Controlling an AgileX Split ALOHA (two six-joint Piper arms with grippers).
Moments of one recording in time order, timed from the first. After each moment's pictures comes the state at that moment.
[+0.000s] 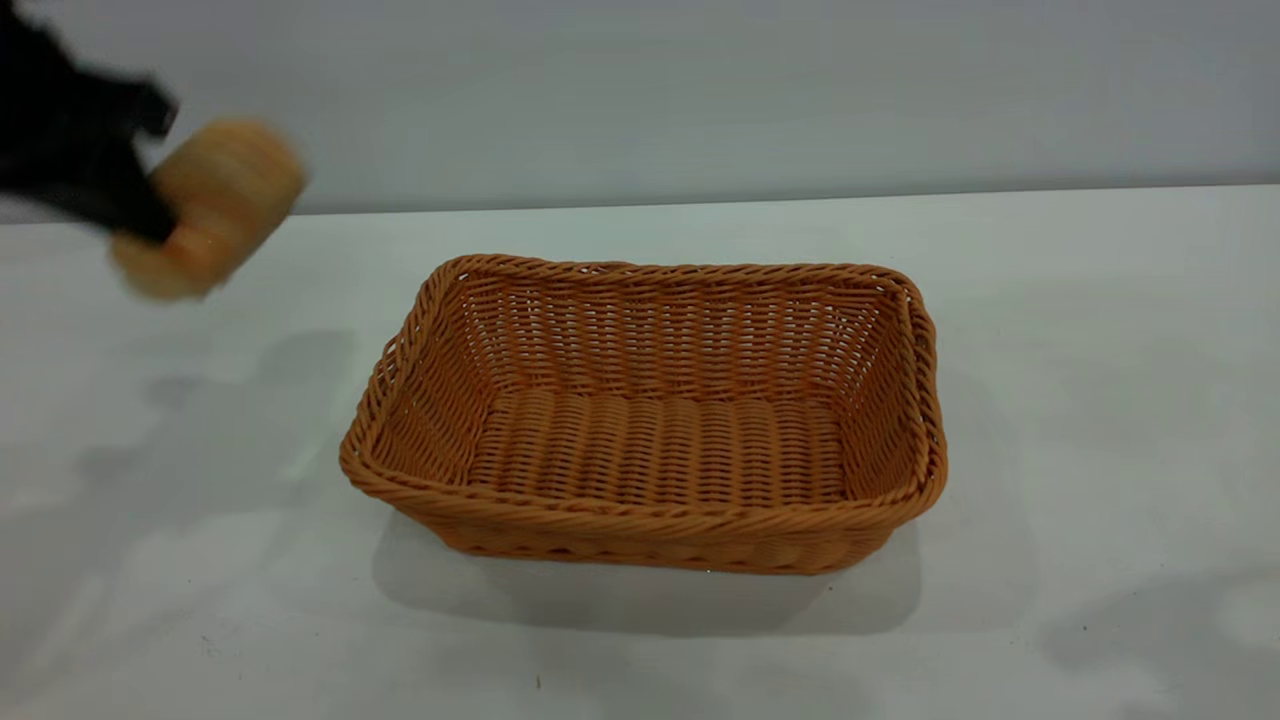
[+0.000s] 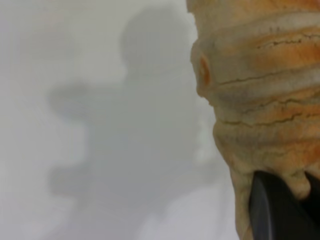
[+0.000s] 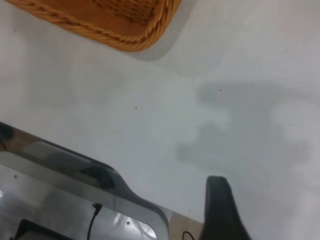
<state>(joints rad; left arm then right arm) -0.02 1.79 -1.14 -0.42 0.51 0.50 0.22 1.20 -0.87 0.18 0.95 -0.20</state>
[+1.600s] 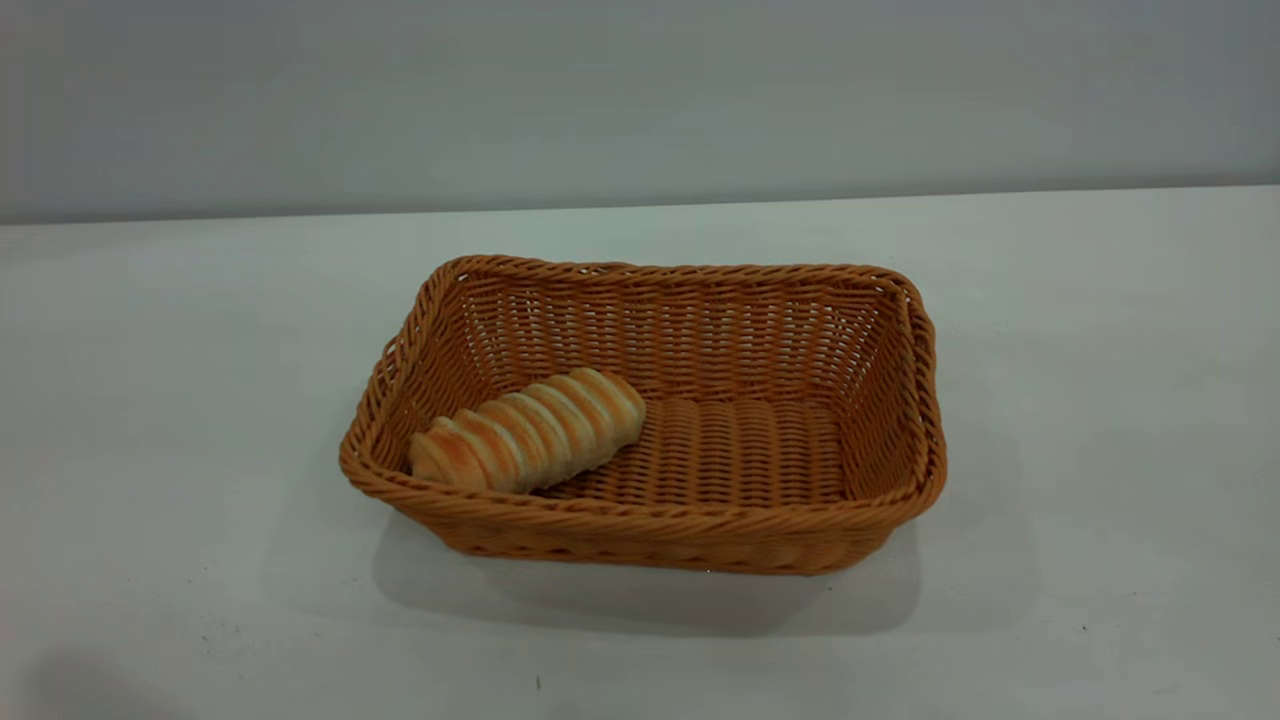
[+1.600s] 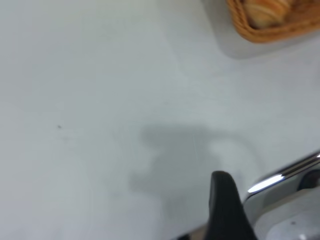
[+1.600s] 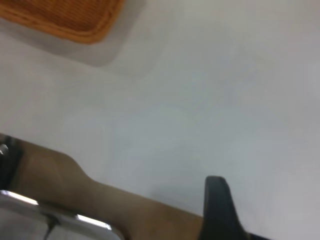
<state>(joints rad) -0.31 0.95 -0.92 0.01 1.05 0.13 0.22 0.59 -0.84 0.02 1.24 -0.12</state>
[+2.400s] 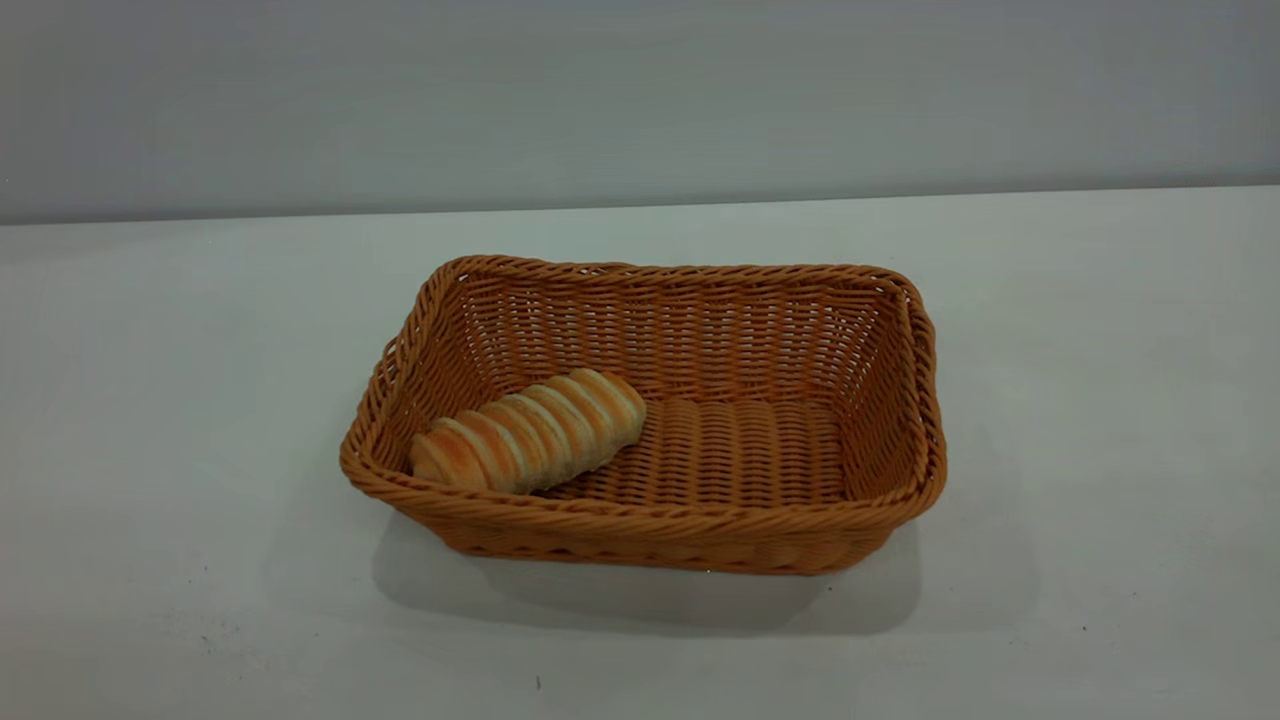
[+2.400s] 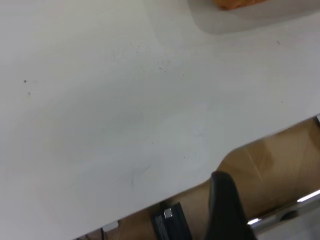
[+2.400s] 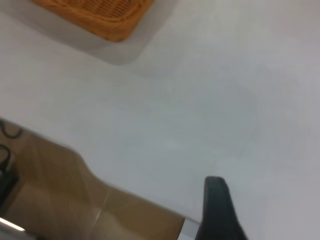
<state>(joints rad) -0.31 0.19 -0.50 -0.03 1.15 0.04 0.22 0.16 -0.53 0.06 1.19 -0.20</state>
